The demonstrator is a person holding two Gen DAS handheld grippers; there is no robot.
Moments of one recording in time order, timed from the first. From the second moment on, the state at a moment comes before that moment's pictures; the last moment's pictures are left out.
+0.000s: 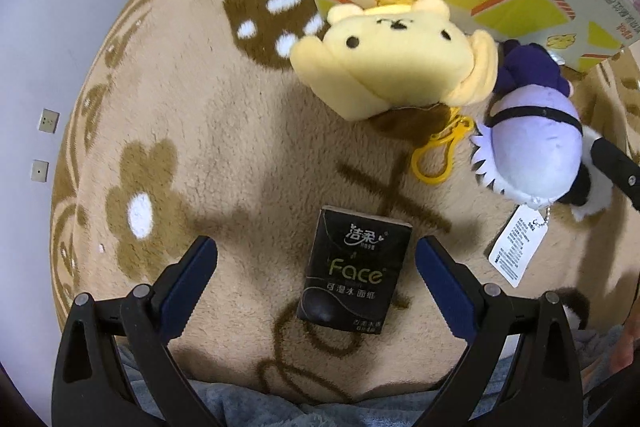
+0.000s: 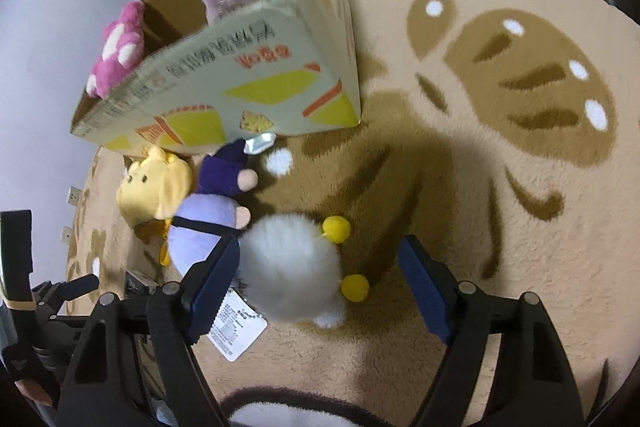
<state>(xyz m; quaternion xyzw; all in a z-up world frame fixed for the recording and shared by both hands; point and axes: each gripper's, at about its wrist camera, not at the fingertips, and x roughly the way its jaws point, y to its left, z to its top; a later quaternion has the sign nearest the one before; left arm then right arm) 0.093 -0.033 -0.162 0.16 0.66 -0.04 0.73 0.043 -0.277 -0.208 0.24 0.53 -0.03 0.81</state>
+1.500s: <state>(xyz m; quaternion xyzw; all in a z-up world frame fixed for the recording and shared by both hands) 0.082 -0.032 -0.107 0.09 0.56 -0.07 0.82 0.054 -0.227 -0.183 0.22 0.46 0.01 0.86</state>
